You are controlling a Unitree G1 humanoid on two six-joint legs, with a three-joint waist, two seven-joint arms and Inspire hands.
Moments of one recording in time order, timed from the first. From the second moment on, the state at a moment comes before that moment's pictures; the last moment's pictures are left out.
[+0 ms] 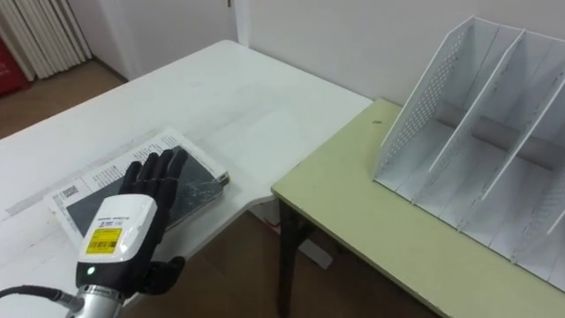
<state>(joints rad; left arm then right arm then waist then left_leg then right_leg) 0.17 0.29 -0.23 -0.04 1.05 0.02 0.32 0.02 -0.23 0.17 1.31 0.19 -0.04 0.11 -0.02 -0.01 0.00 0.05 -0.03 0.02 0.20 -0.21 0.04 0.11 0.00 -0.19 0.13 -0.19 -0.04</state>
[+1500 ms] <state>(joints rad) 0.20 0.24 -0.13 0.07 1.06 0.10 0.40 0.10 -0.25 0.13 1.16 0.19 0.02 0.11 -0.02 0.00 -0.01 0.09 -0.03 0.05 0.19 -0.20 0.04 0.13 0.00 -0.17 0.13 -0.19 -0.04</state>
